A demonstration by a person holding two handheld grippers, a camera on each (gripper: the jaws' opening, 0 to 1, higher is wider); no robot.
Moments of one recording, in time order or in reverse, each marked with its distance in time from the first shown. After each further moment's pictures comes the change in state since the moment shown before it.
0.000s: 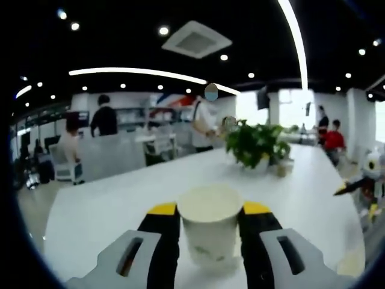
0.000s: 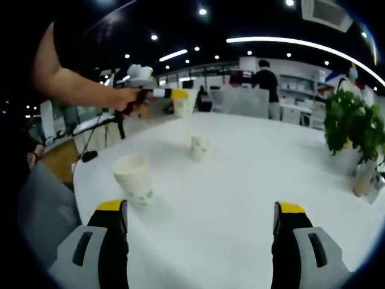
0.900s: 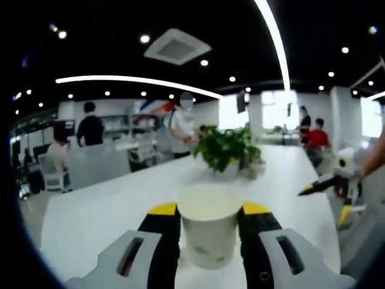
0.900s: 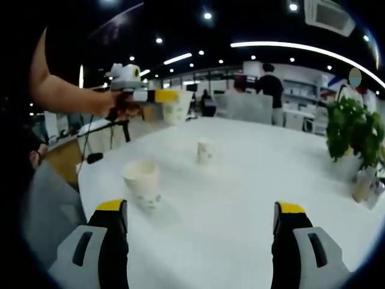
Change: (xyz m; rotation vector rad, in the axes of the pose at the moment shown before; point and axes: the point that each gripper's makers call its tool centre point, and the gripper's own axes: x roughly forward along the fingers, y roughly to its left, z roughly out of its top) left arm -0.044 -0.087 0.005 0.043 -0.023 -0.100; right arm -0.009 0.015 0.011 -0.027 -0.029 0.023
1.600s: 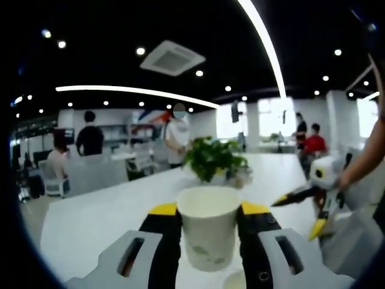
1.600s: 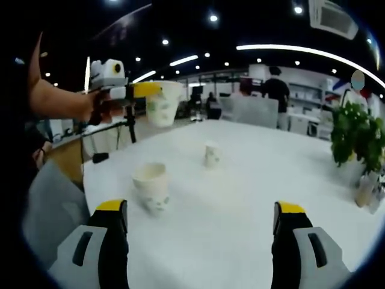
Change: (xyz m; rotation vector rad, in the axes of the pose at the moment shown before) left arm -0.041 -0.080 0.020 0.016 -0.071 -0.004; right arm -0.005 0.016 0.004 -0.023 -0.015 0.034
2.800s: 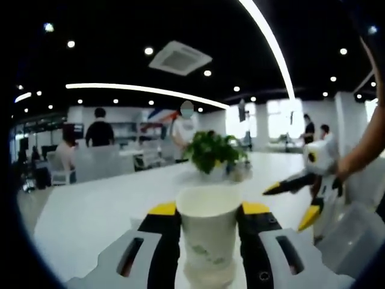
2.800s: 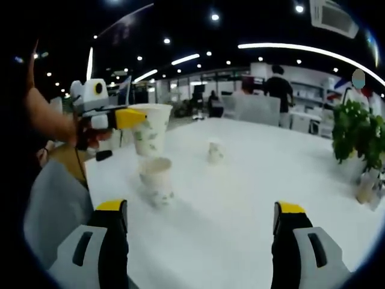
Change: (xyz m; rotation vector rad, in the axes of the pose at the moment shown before) left arm -0.017 -0.038 -0.061 -0.039 0.004 0.091; right arm -0.007 0.008 -0.008 0.006 0.015 0.011
